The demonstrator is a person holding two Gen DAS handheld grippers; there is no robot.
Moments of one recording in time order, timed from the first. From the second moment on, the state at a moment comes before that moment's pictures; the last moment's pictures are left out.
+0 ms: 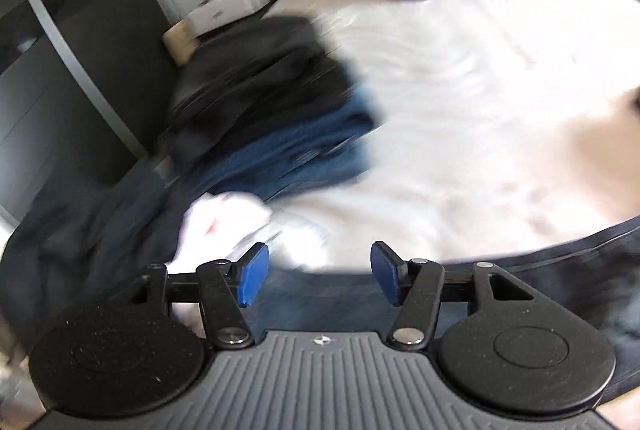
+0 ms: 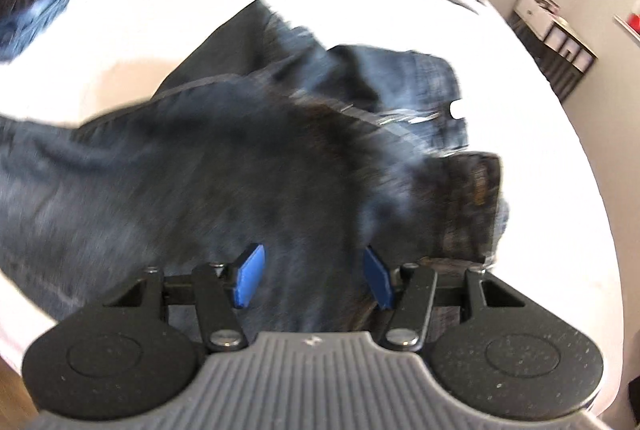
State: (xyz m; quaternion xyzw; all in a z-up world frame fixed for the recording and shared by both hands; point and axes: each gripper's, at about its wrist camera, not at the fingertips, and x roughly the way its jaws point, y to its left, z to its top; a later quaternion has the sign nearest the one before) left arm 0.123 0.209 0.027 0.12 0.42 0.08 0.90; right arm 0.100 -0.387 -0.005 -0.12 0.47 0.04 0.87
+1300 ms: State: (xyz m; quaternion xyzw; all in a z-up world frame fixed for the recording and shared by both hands) left arm 0.359 -0.166 -0.046 -0.05 0.54 -0.24 0.81; right arm 0.283 -0.497 0.000 0.11 0.44 0.03 0.89
